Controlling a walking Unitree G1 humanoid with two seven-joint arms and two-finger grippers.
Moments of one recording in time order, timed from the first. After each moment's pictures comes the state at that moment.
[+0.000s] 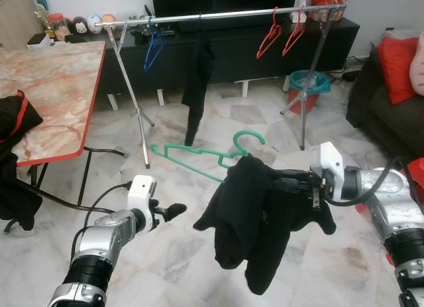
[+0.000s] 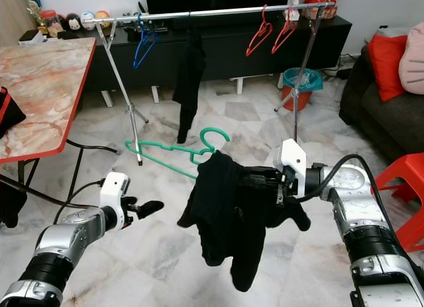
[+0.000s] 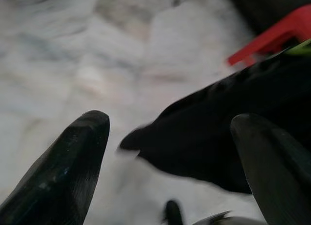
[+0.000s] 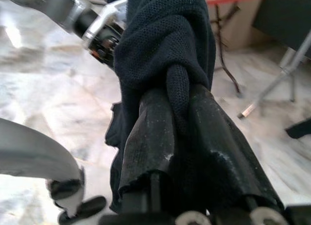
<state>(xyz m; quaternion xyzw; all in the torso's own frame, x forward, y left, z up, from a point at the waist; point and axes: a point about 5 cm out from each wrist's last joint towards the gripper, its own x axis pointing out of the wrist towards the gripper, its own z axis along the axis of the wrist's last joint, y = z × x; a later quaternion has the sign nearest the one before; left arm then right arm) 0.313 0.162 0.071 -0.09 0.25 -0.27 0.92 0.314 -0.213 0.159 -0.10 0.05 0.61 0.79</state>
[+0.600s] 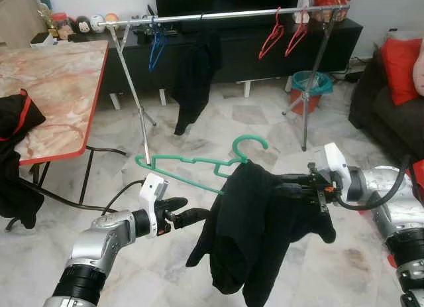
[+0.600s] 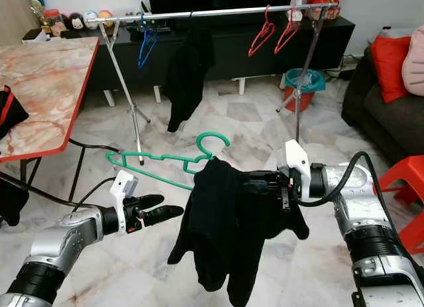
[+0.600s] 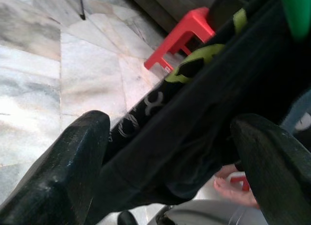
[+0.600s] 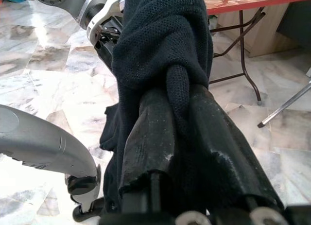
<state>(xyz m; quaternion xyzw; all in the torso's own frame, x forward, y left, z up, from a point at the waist) 0.292 0.147 0.089 -0.11 0.21 -0.45 0.86 0.310 -0.213 0.161 -0.09 0.06 0.64 0.76</state>
